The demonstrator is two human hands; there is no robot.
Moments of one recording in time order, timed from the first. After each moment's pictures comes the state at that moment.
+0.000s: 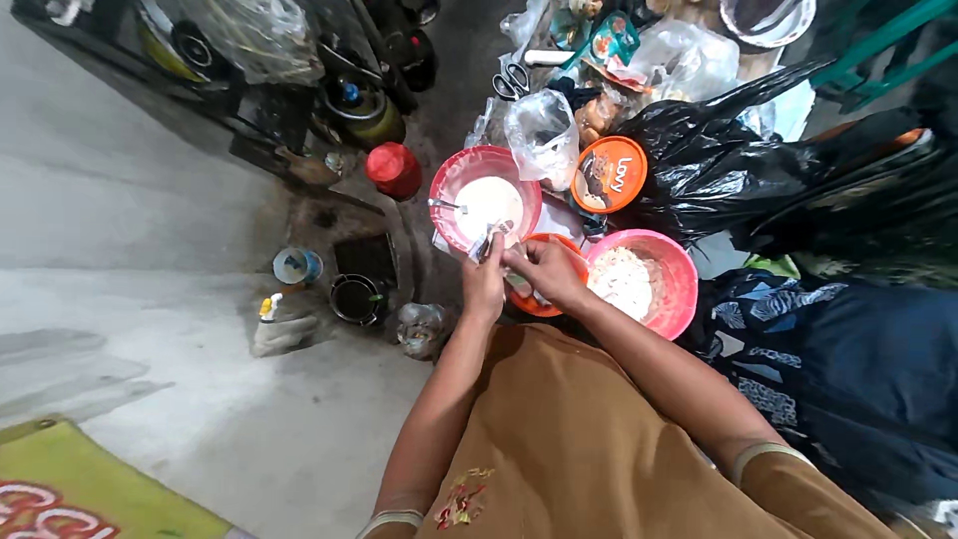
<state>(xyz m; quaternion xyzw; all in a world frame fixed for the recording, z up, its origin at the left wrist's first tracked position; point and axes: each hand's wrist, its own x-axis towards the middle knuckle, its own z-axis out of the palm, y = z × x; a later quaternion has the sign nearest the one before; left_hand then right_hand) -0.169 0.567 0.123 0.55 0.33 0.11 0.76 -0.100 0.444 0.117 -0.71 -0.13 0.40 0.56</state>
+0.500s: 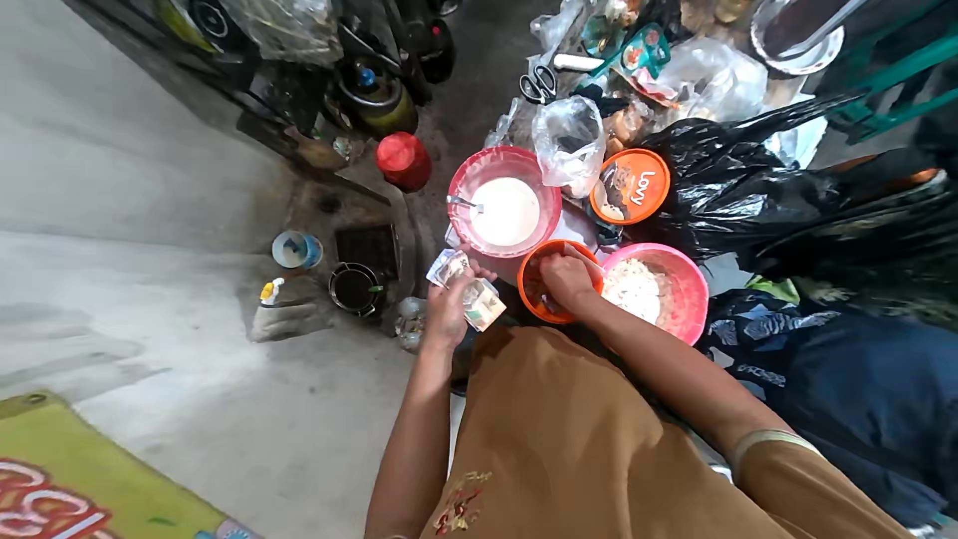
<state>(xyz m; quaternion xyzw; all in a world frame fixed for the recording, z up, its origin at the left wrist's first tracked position) -0.234 0.637 0.110 0.47 0.30 0.10 0.82 -0.095 0.462 0.065 -0.89 -0.33 0.31 -0.02</state>
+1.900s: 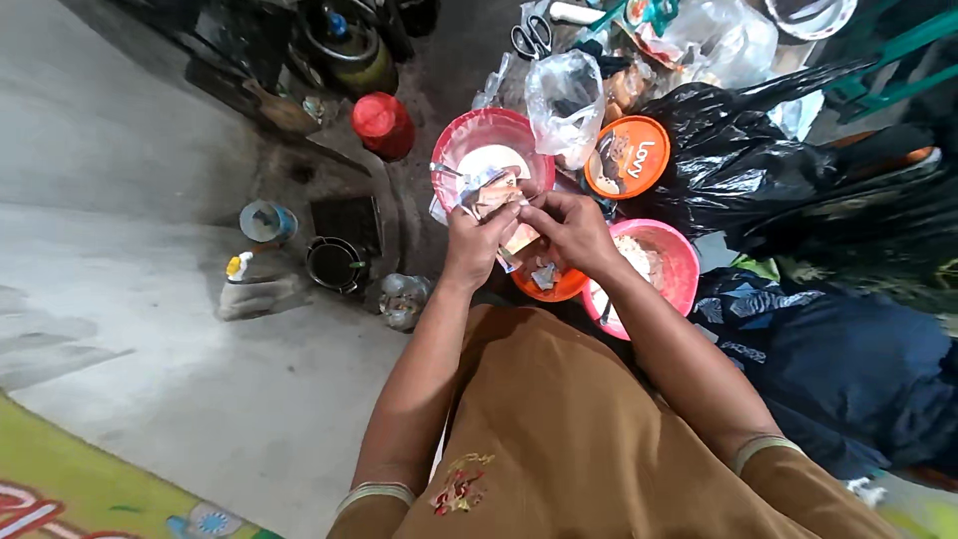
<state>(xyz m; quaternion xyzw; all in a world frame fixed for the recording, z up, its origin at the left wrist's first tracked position) -0.154 0.611 0.136 0.54 0.18 0.13 0.81 -0.061 0.460 0.149 -0.77 -0.23 0.30 0.51</state>
